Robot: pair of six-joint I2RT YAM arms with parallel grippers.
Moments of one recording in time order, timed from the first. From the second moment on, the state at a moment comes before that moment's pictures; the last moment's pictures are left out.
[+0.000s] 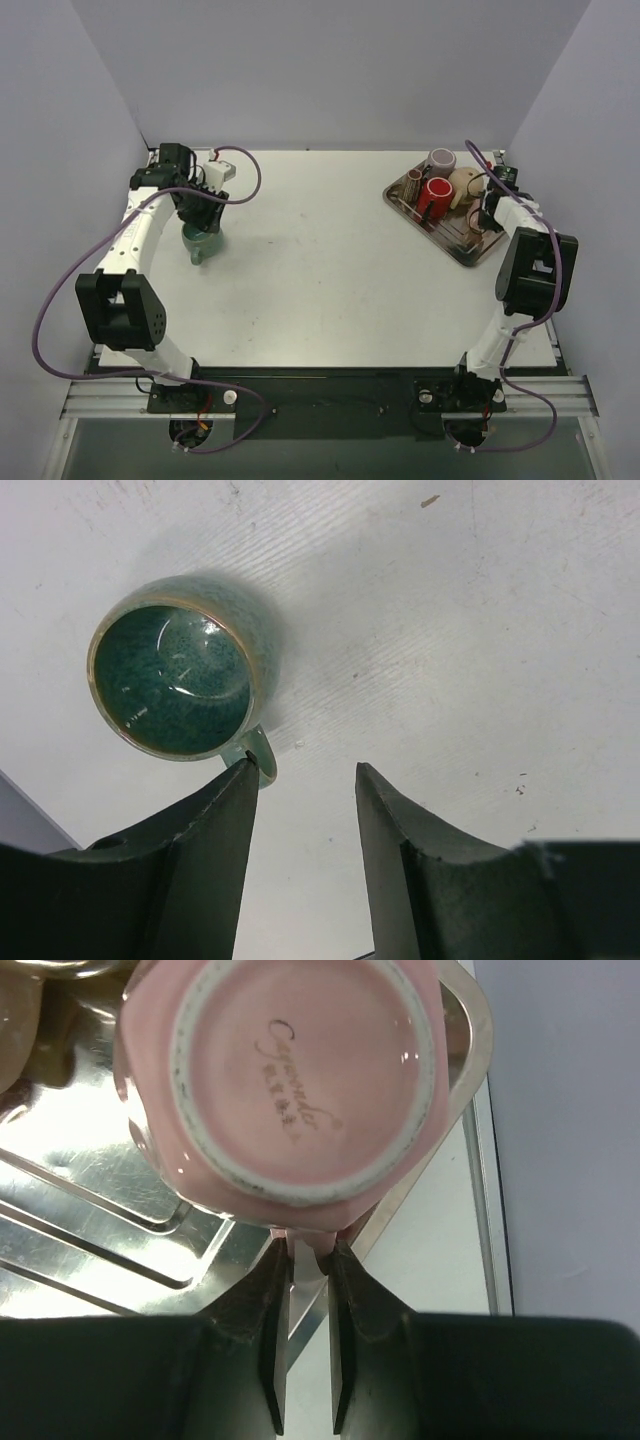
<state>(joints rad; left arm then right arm) -0.03 1.64 1.53 -1.00 0.22 0.45 -0.22 1.88 1.30 -0.38 0.25 -0.12</state>
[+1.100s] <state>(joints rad) -0.12 1.35 1.52 -0.85 0.69 0.07 0.16 1.32 1.13 -0.38 0.29 0.22</state>
